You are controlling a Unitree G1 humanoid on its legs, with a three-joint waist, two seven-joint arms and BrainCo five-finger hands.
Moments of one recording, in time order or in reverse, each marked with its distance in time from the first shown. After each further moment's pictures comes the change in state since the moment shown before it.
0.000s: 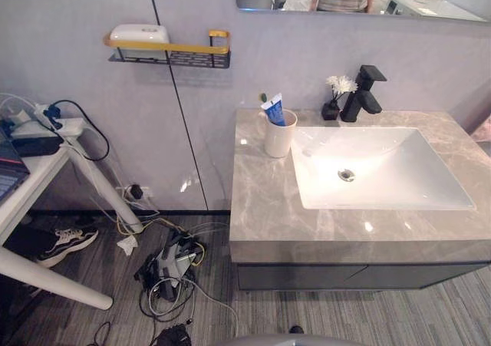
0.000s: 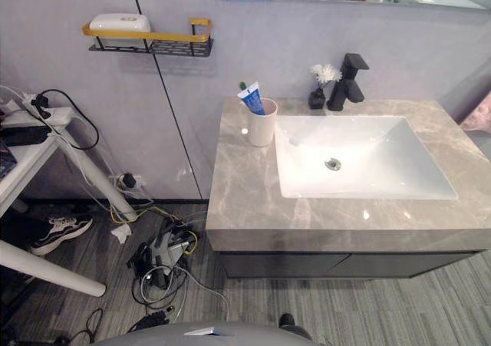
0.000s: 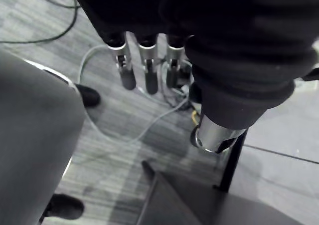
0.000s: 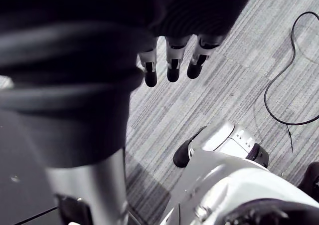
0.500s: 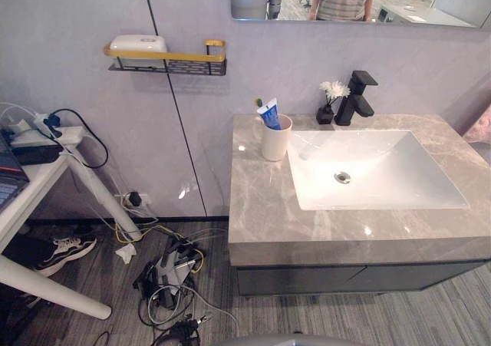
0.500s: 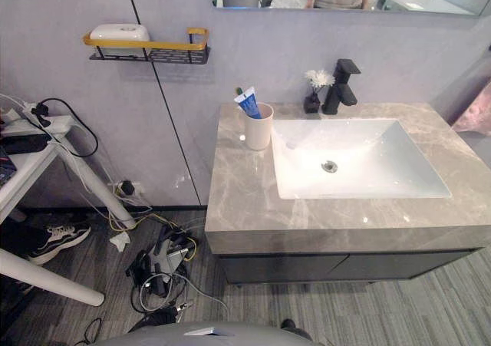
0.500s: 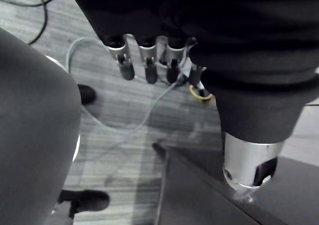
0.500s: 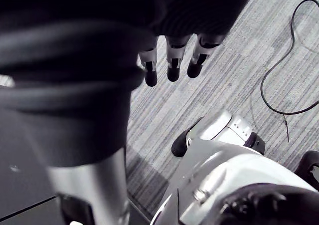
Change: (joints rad) left arm -0.065 0.009 -0.125 0.068 0.084 0.013 -0.029; right arm -0.019 -0.020 0.018 0.035 -0.002 0.018 0.035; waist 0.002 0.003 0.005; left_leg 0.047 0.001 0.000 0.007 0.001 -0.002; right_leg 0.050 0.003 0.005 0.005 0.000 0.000
